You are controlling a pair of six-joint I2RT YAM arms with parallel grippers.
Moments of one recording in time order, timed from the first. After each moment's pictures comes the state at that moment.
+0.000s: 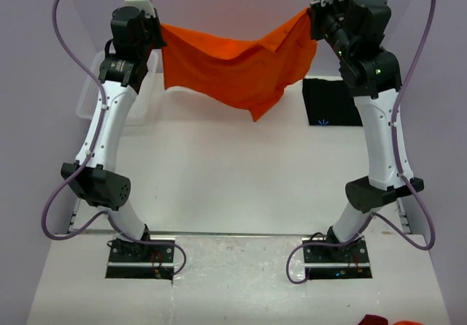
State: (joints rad) left arm -0.18 1.75 2.04 -0.41 -0.15 -0.11; right arm 0.35 1.75 2.46 -0.71 0.11 -0.14
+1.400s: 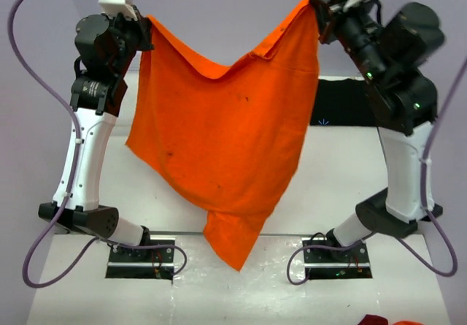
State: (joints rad) left arm -0.18 1.44 1.92 -0.37 0.01 -0.07; right arm 0.48 1.53 2.50 -0.66 0.01 -0.15
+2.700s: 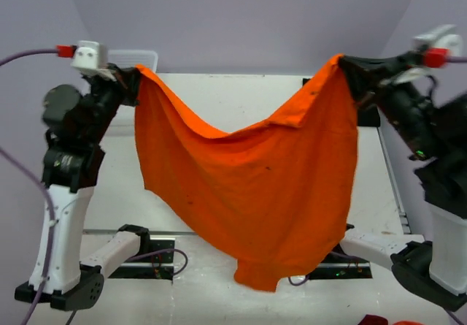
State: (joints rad) left arm -0.18 0.97 1.54 -0.43 0.10 -0.15; right arm 0.53 1.10 2.07 -0.70 -0.02 -0.04
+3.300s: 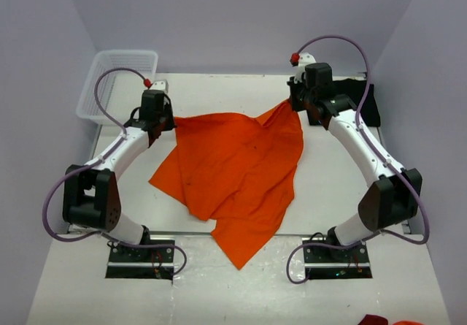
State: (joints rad) left arm -0.18 1.50 1.04 -0.22 -0.12 -0.26; right arm 0.32 1.52 1.42 -0.49 0.02 0.03
